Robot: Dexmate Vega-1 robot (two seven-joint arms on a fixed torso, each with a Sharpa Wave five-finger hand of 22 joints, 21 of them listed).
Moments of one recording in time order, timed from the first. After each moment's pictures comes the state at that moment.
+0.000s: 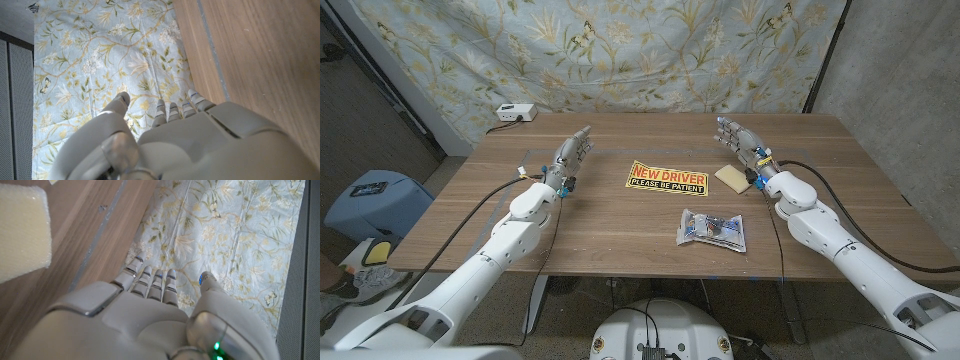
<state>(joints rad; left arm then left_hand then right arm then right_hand) 0.88 0.54 0.35 -1.36 -0.68 -0.28 -0.05 0.45 0.17 0.57 -0.01 0.18 0.07 0.01 0.19 0.17 -0.05 0.04 0.21 0.18 -0.08 0.07 0.18 0.17 0.03 0.03 0.27 0.17 -0.83 -0.58 -0.41 -1.38 0.57 0.30 0.09 0.43 0.16 0.33 -0.06 0.18 0.24 0.00 0.19 0.19 0.14 -0.01 0.18 0.20 0.08 -0.02 0.19 0.28 0.28 -0.04 0.25 0.17</state>
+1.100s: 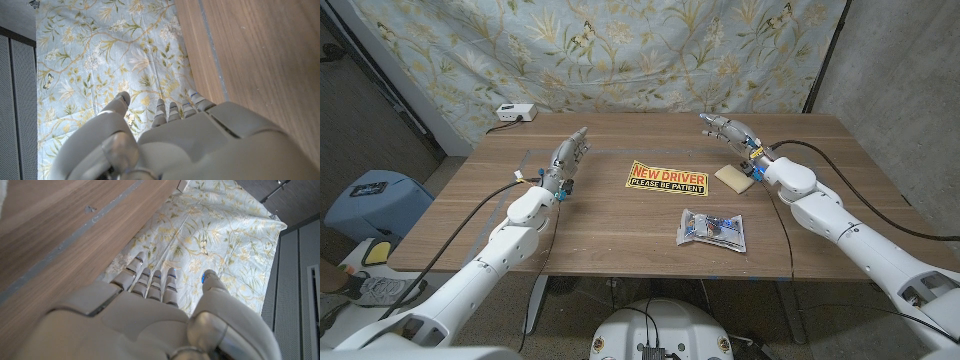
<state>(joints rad) 0.92 0.54 0.34 -1.39 -0.68 -0.30 -0.03 0.46 0.18 0.57 -0.03 0.18 0.10 0.02 0.19 0.18 -0.05 0.04 0.21 0.19 -0.08 0.07 0.18 0.17 0.04 0.04 0.25 0.17 -0.71 -0.63 -0.49 -1.35 0.39 0.33 0.17 0.44 0.14 0.32 -0.09 0.18 0.26 -0.05 0.19 0.19 0.11 0.02 0.18 0.20 0.04 0.02 0.19 0.24 0.26 -0.01 0.22 0.17</state>
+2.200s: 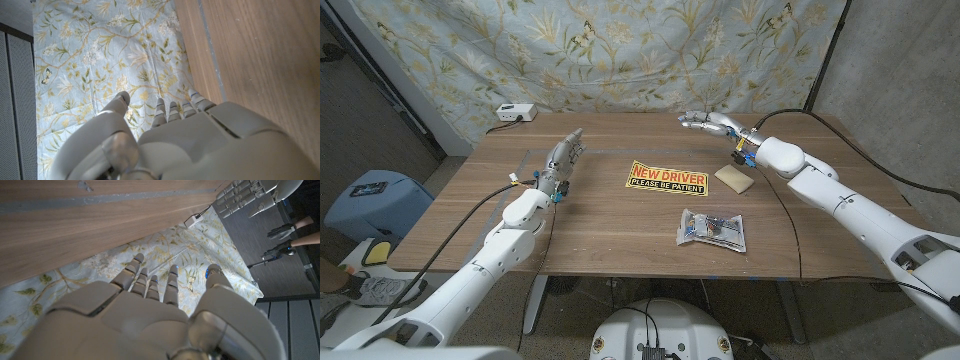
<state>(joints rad) 0.94 0.55 0.32 -1.39 -0.69 -0.31 -0.03 0.46 0.17 0.56 -0.04 0.18 0.11 0.02 0.19 0.18 -0.04 0.05 0.21 0.19 -0.08 0.07 0.18 0.17 0.04 0.04 0.24 0.17 -0.54 -0.66 -0.62 -1.30 0.06 0.37 0.19 0.48 0.12 0.32 -0.15 0.18 0.33 -0.08 0.21 0.19 -0.02 0.06 0.18 0.21 0.02 0.05 0.20 0.21 0.24 0.02 0.19 0.17</state>
